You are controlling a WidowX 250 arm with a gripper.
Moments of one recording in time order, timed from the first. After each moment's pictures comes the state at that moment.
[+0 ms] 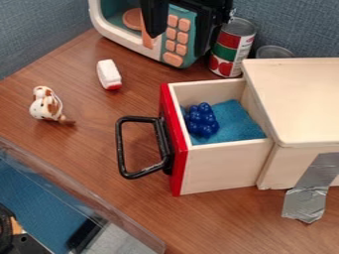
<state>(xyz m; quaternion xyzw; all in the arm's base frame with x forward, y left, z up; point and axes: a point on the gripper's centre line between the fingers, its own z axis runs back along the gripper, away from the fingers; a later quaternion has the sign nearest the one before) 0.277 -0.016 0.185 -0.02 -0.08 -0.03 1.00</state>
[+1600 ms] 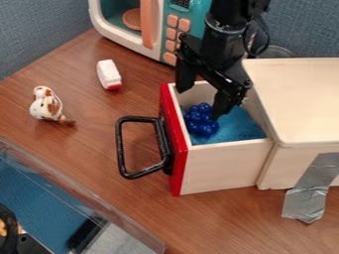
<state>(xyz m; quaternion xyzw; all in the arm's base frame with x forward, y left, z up) 0.307 -0.045 0.098 0.04 -0.06 -0.13 0.99</state>
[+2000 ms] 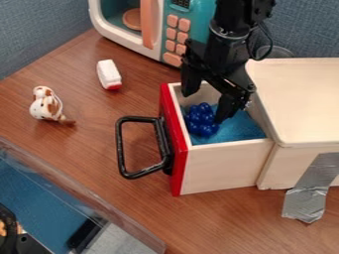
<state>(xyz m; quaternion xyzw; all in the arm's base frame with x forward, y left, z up) 0.314 -0.047 0.091 0.03 -0.06 -0.14 0.99</state>
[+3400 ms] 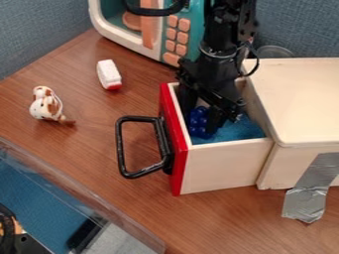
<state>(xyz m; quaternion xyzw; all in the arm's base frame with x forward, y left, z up) 0.315 -0.042 0.063 0.02 -0.05 -0.13 0.99</state>
